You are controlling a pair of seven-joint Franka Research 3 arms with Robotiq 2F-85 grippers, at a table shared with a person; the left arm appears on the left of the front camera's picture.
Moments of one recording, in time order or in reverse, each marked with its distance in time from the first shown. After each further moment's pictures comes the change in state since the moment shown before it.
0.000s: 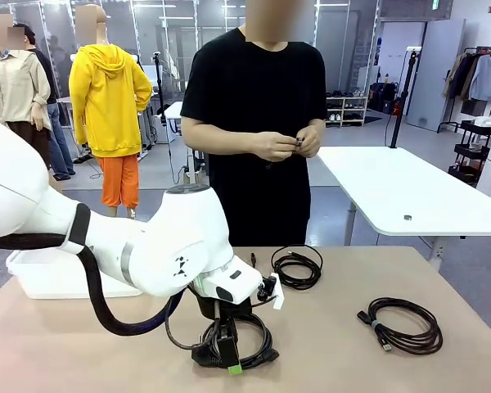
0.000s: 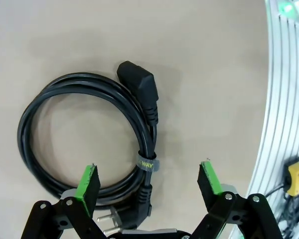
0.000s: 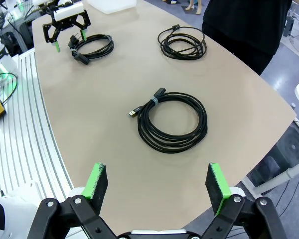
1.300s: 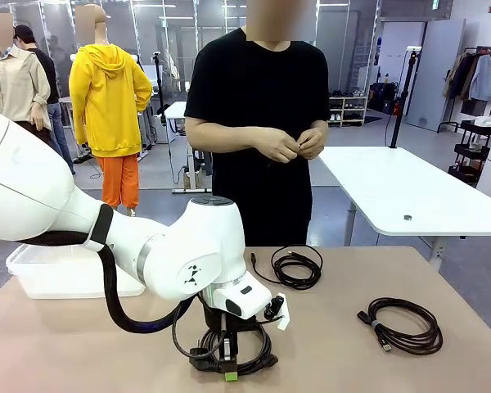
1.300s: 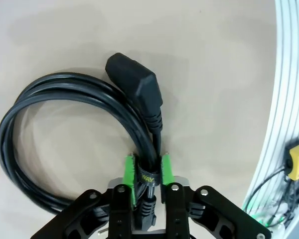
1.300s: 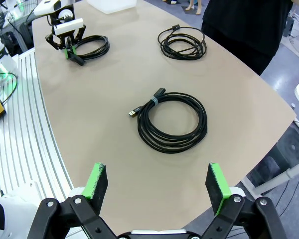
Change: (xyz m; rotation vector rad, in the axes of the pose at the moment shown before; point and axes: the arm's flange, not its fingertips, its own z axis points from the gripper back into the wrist) left arm 0.009 -0.004 -0.024 -0.053 0.130 -0.046; right arm 0.000 0.000 0.000 0.000 0.000 0.002
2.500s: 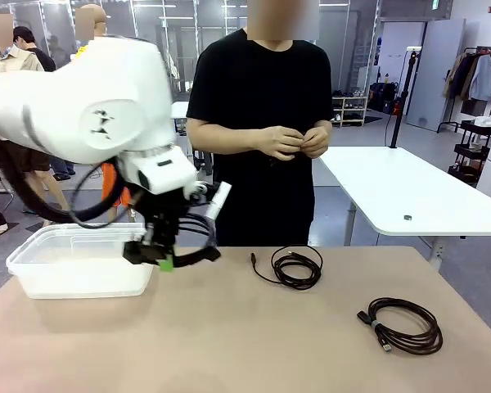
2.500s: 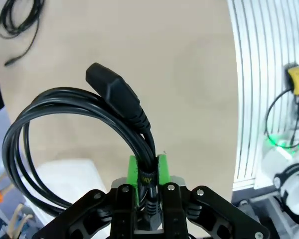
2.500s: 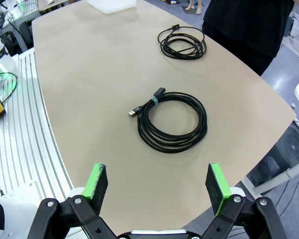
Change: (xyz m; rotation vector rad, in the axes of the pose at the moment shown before) left arm -0.107 -0.002 0.233 0.184 0.036 -0.163; right arm 0.000 0.000 0.000 -0.001 0.001 0.000
